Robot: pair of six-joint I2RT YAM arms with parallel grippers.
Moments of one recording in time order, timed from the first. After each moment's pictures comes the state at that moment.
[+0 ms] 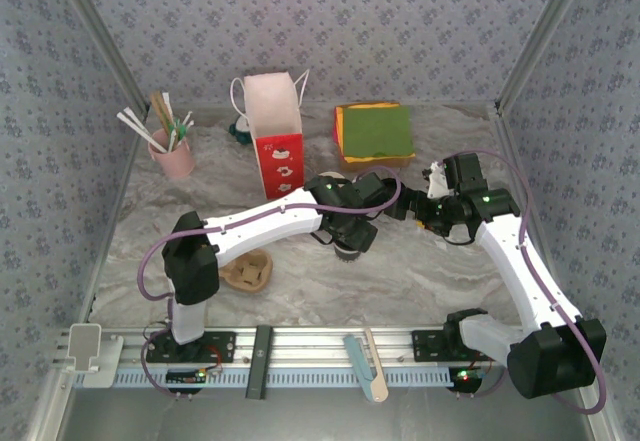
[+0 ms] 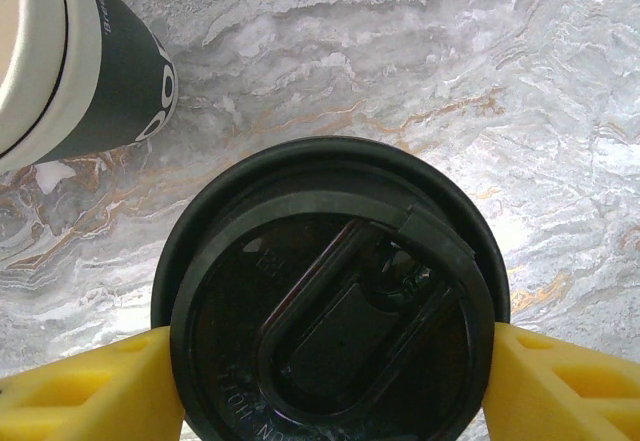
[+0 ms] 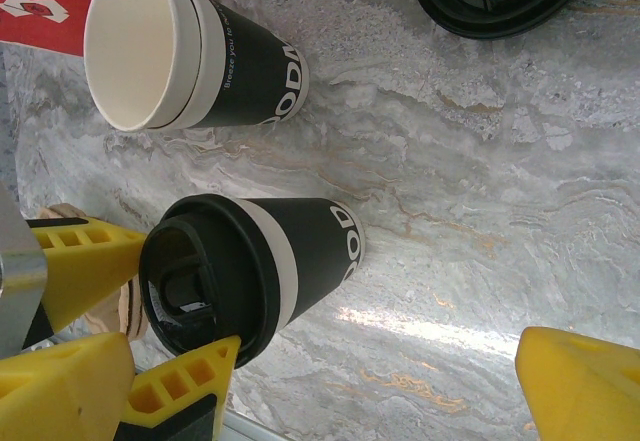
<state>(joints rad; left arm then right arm) -1.10 1.89 1.71 -1.05 -0.15 -0.49 0.18 1.10 1.00 -0.92 -0.47 0.42</state>
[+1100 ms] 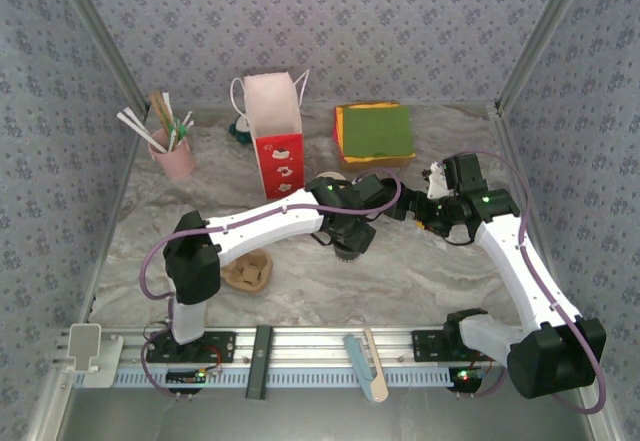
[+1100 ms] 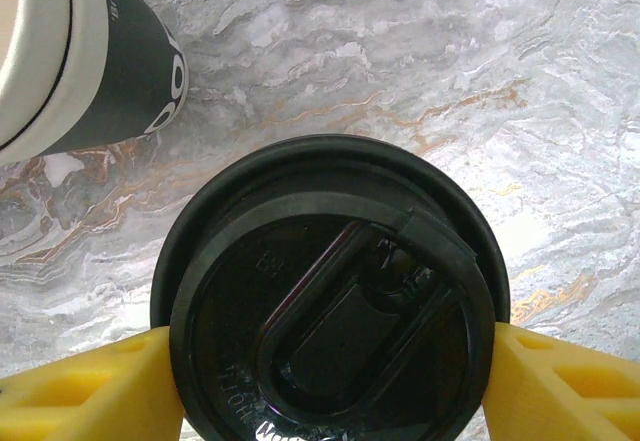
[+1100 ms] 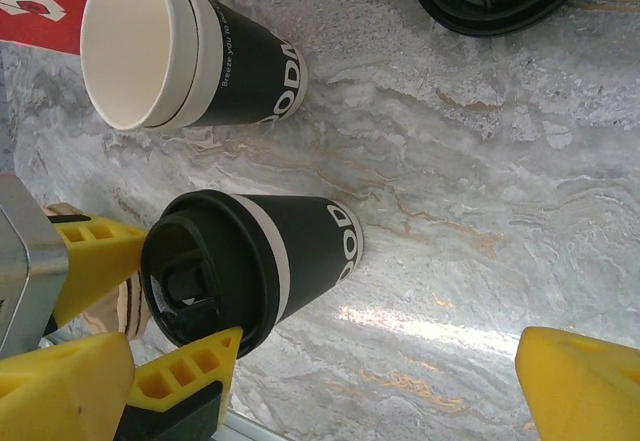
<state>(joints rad) -1.10 1.90 1.70 -1.06 -0.17 -0.49 0.18 1.10 0.99 -0.92 -0.47 0.42</state>
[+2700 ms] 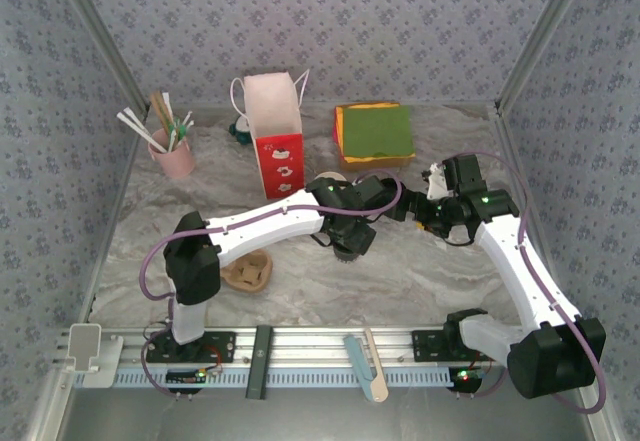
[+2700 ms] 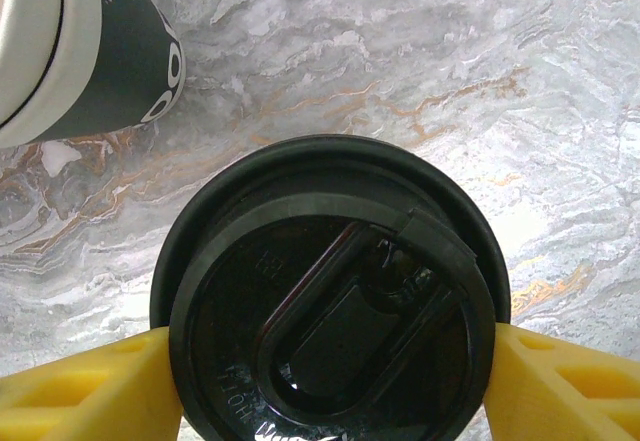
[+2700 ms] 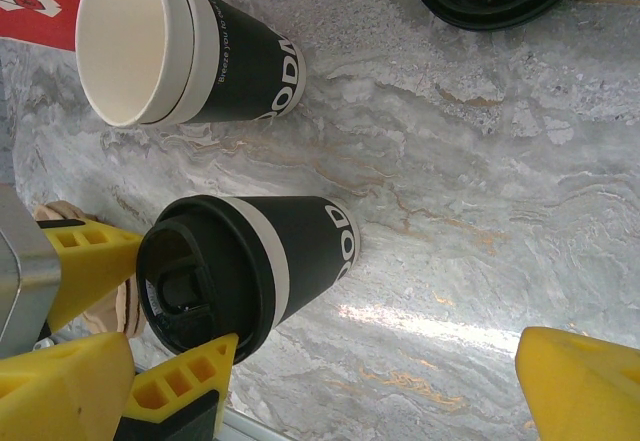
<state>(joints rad) -1.11 1.90 1.70 -1.08 -0.17 -0.50 0.18 1.10 0.98 -0.92 -0.47 0.42</state>
